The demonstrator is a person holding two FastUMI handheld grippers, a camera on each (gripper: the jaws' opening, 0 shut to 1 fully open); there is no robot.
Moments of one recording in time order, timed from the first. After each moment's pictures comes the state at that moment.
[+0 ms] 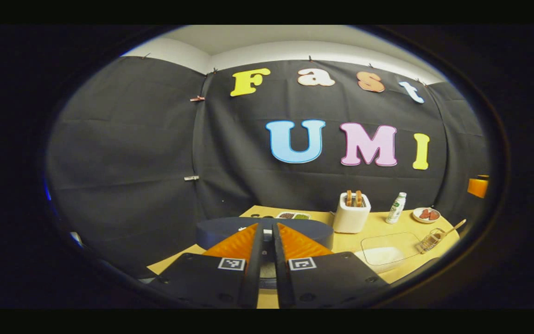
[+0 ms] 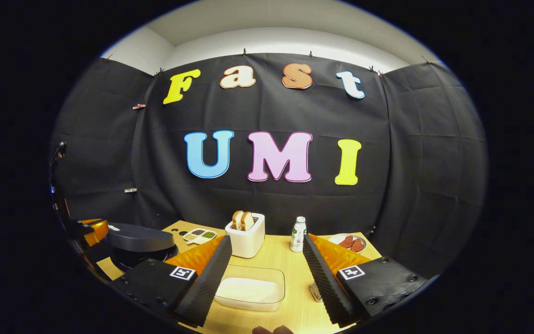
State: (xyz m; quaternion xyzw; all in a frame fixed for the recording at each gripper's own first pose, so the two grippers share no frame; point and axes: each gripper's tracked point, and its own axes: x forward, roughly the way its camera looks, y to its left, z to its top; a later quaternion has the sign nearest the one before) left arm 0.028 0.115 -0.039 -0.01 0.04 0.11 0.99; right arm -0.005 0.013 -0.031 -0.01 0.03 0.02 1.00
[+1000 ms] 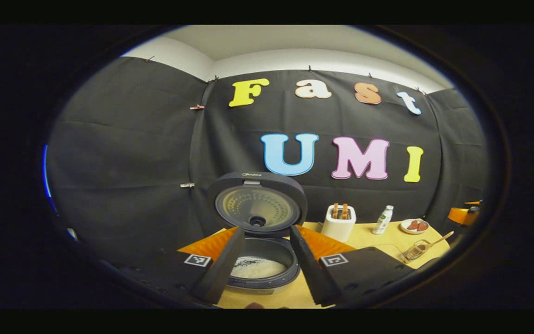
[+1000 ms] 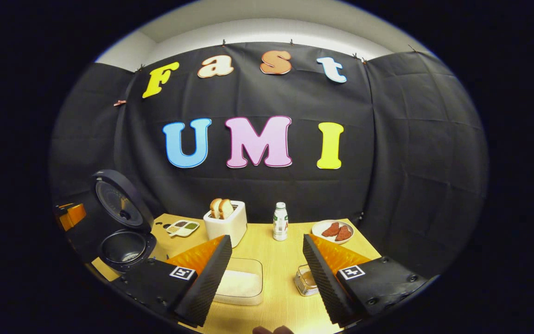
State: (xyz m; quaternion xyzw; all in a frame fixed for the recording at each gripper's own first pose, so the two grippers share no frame) left arm 0.012 0.080 -0.014 -0.02 0.01 0.11 0.99; right arm 0.009 -0.062 -0.064 0.01 0.06 -0.04 1.00
